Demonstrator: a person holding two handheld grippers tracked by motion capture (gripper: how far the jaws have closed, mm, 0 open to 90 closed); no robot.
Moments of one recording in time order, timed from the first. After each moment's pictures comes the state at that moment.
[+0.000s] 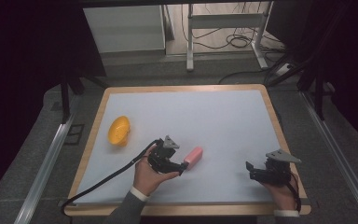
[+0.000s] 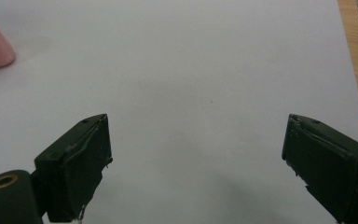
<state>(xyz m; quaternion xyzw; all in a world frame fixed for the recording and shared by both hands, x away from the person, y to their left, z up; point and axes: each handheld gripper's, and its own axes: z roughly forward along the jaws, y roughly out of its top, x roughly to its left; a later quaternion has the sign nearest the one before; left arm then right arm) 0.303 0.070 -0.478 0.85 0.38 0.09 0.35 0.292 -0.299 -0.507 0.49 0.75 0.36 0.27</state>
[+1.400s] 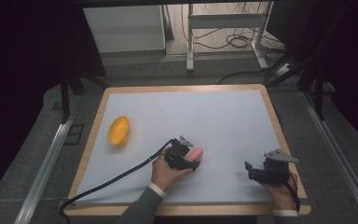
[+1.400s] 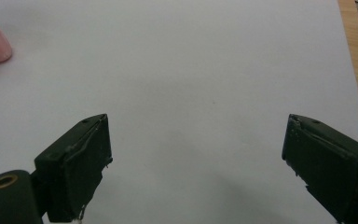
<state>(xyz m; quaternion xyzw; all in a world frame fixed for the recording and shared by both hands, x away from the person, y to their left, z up) 0.333 0.028 -0.515 0.85 0.40 0.07 0.34 0.292 -0.295 -0.507 0.48 0.75 0.35 0.27</state>
